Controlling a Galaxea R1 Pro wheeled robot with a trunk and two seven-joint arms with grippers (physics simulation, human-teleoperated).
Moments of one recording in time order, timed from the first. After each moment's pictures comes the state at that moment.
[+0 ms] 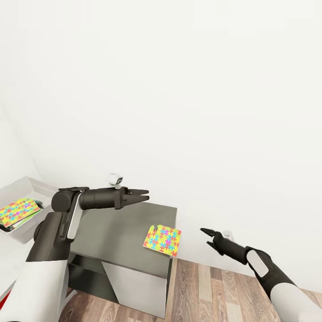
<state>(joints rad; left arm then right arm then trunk) -0.73 0.04 0.04 -1.47 0.09 1.04 -1.44 -0.65 -0.18 -0.12 -0.48 -0.71 0.62 0.67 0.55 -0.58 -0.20</state>
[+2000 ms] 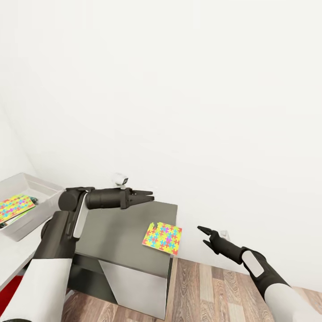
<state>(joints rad) -0.74 0.01 0.02 -1.43 0.08 1.04 -1.42 -0.65 -0.14 -0.16 -0.48 -0.73 0.61 0.66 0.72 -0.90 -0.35</state>
